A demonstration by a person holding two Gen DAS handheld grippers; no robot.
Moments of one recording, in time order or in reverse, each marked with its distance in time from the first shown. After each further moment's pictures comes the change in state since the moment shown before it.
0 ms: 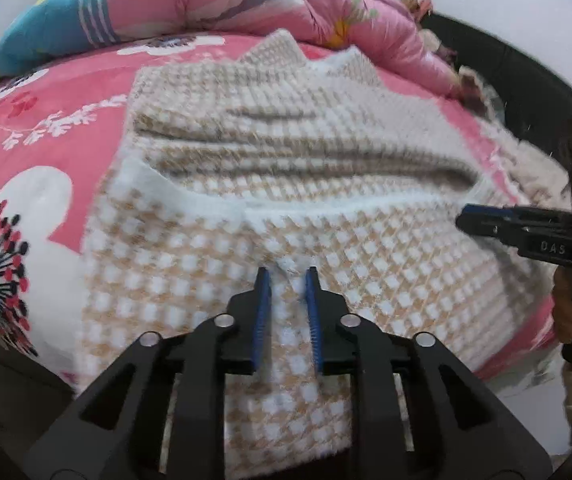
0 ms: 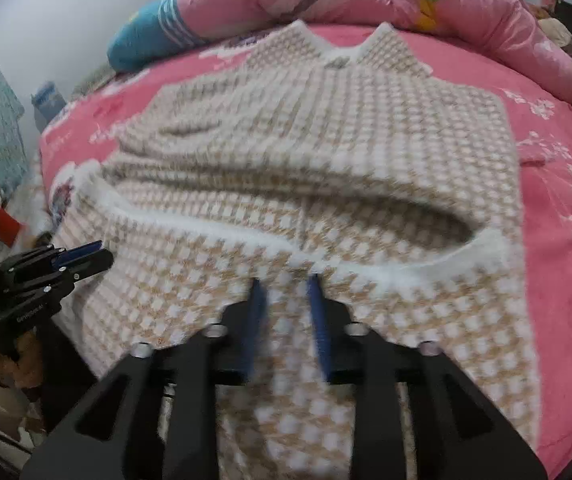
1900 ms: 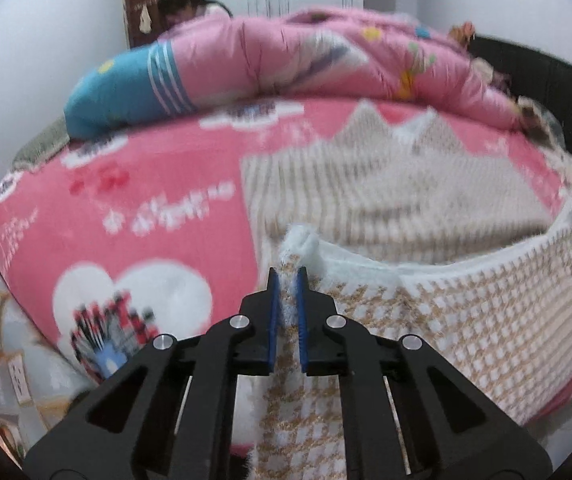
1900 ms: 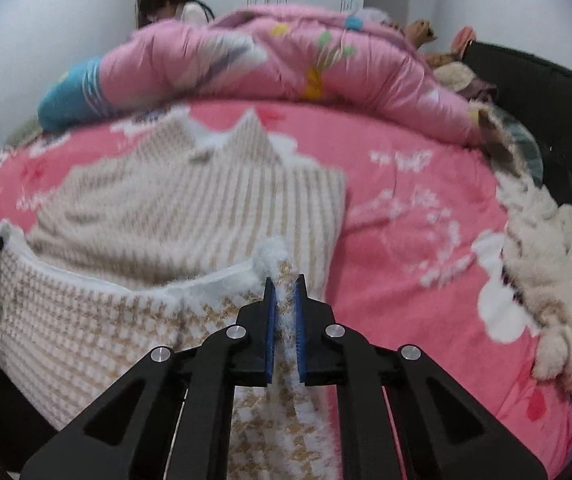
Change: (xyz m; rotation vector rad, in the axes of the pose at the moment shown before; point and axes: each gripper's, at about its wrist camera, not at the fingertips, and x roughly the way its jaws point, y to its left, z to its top) left arm -0.039 0.034 0.051 0.064 -0.177 0.312; right arm -0.077 -0.054 0.016 0.033 -0.253 -0.351
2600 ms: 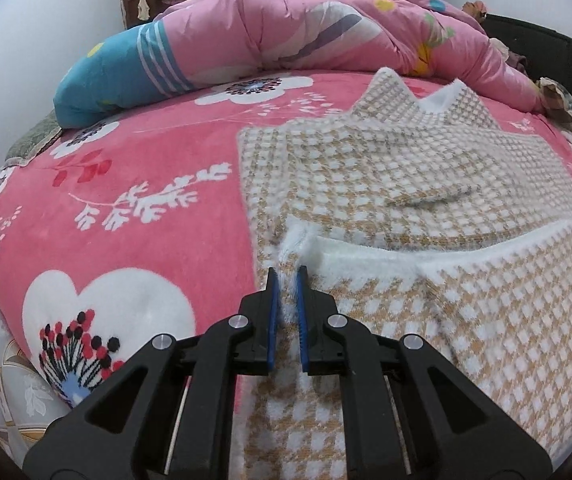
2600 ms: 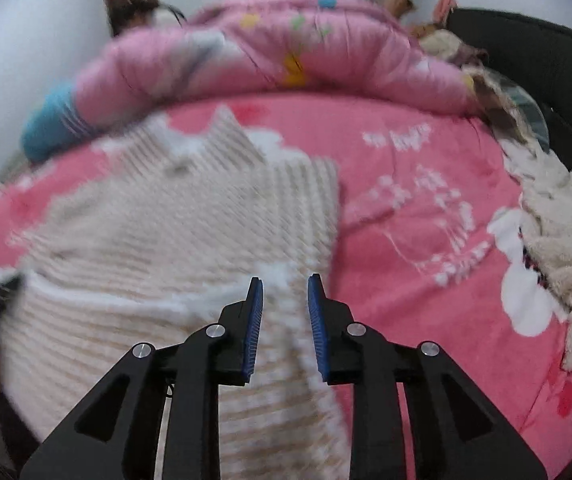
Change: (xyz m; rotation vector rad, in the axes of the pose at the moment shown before) left arm 0.075 0.001 -0.009 0.026 0.082 0.040; right arm 0.028 -0.011 0.013 0.135 0.026 0.059
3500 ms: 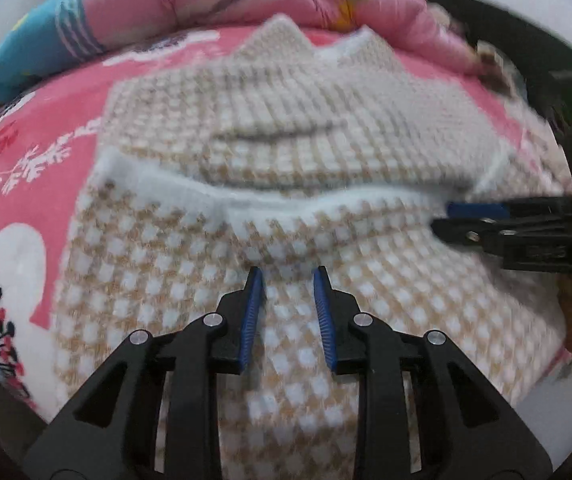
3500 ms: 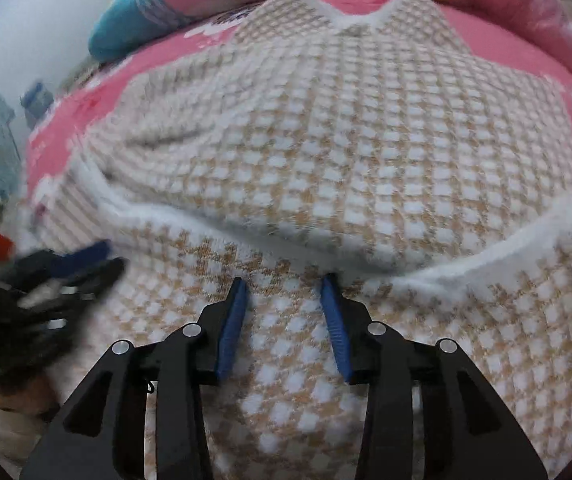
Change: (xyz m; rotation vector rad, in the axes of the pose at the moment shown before) left arm -0.003 -0.067 -0.016 0.008 0.134 -0.282; right arm 0.090 0.106 -0.031 -0.113 0.377 0.276
